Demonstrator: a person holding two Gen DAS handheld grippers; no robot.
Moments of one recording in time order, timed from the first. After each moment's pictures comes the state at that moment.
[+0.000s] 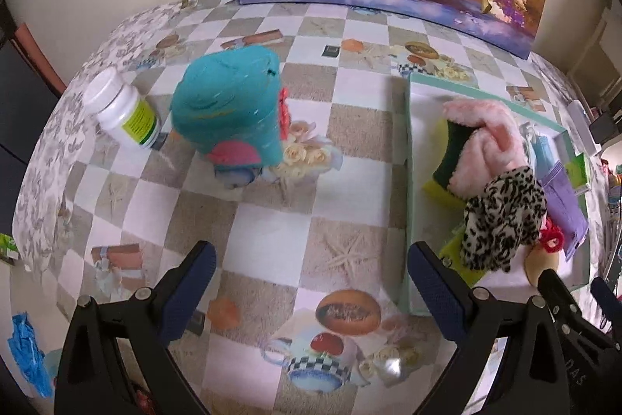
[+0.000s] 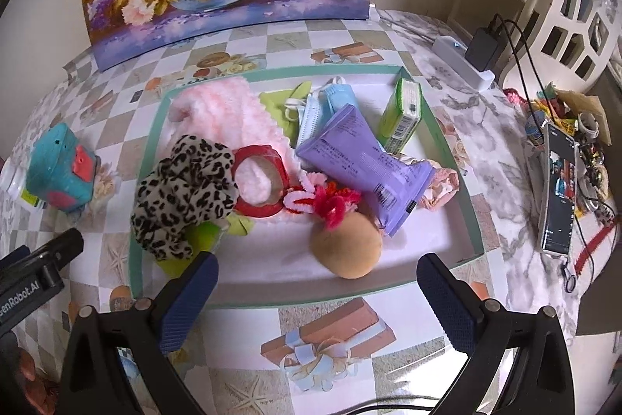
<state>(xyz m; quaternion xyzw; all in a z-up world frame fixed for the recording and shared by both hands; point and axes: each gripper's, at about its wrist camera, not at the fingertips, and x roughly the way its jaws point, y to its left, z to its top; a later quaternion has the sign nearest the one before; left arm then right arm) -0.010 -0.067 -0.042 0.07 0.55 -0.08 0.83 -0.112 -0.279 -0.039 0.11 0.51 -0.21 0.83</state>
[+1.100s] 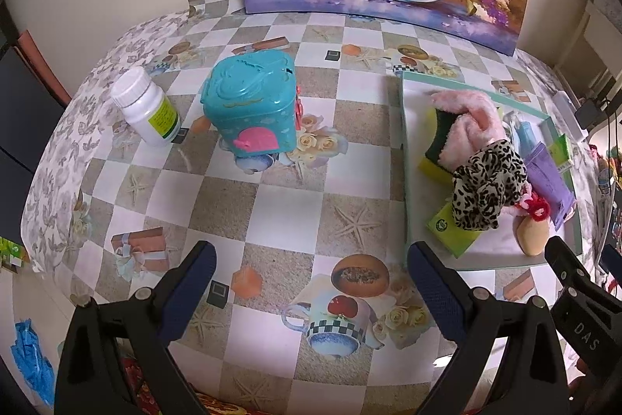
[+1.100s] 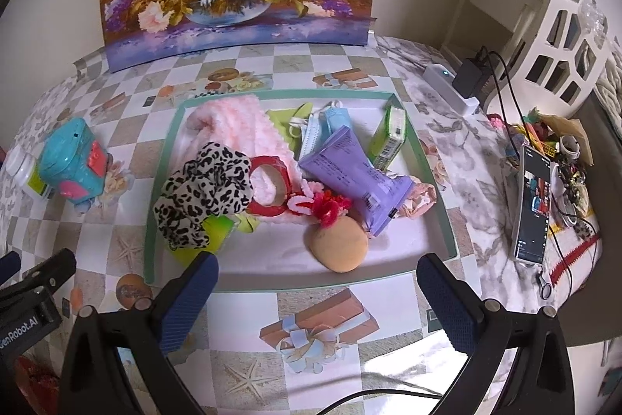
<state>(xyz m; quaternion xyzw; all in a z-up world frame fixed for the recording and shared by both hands) -0.041 -0.050 -0.022 0.08 0.53 -0.09 0.84 -0.127 -0.260 -0.011 0.08 0.49 -0.22 0.84</state>
